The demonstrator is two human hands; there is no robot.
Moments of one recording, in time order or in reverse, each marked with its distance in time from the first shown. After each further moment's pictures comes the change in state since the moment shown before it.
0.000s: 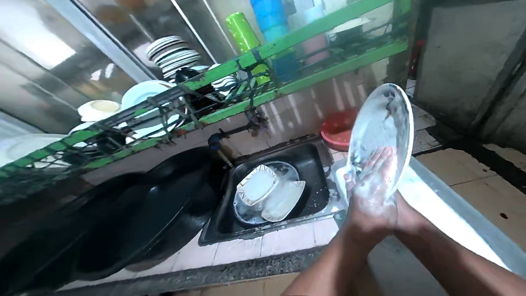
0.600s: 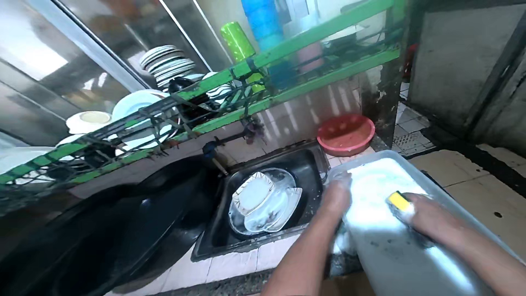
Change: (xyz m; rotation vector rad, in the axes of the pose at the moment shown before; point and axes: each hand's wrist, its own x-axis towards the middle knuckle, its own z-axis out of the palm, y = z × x) left_hand 0.019 -0.115 -0.005 0.566 -0.604 -0.577; right_hand -0.002 -0.043 -0.101 -1.800 0.250 0.250
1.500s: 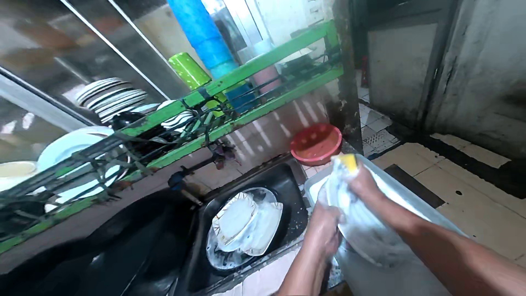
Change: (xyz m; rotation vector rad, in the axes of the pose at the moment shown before) left_hand -0.075 0.070 -0.030 -1.223 -0.021 -0.299; right_hand 0.045 -0.072 -0.015 0.751 0.370 -0.014
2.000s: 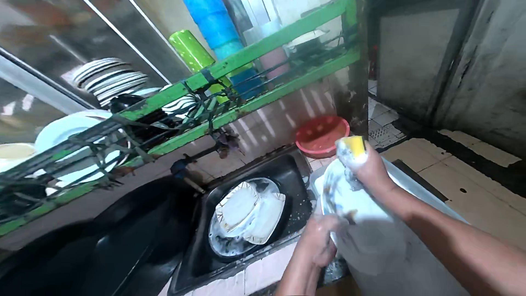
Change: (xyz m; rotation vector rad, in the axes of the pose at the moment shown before) left_hand -0.020 -0.008 -0.039 -0.226 -0.207 0.043; right_hand -0.013 -0.030 -0.003 0.005 0.085 -0.235
